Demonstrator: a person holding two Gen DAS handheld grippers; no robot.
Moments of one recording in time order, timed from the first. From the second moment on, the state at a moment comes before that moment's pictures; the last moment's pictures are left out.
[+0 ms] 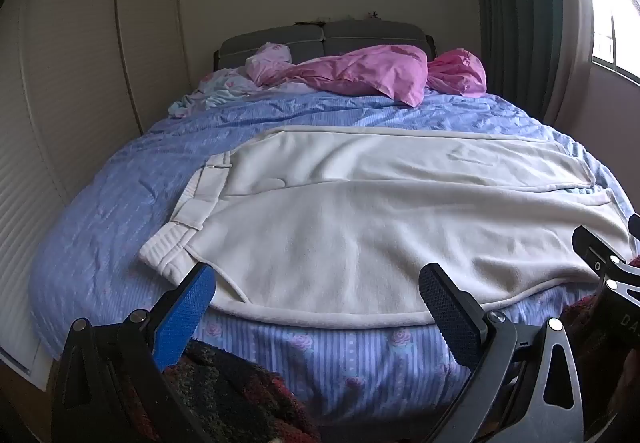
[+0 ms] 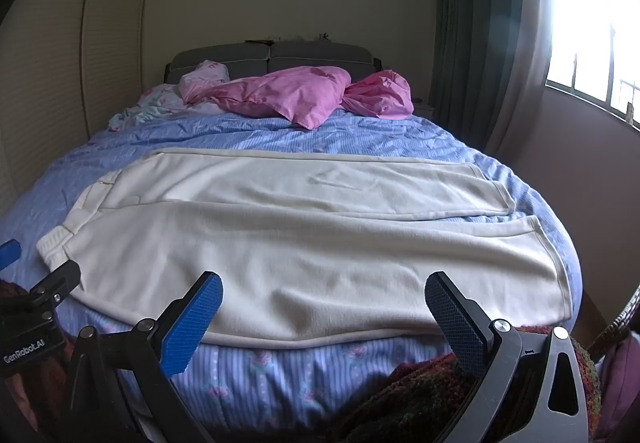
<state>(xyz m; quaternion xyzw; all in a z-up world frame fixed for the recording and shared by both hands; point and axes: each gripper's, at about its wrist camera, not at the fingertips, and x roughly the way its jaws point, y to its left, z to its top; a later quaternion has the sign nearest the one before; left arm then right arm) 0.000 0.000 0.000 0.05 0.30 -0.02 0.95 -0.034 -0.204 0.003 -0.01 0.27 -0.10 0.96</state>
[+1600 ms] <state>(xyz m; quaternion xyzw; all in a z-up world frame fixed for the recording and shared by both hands) -0.006 0.003 0.008 0.04 0.28 -0.02 0.96 -0.034 -0.204 0.004 -0.01 0.27 -0.09 0.96</state>
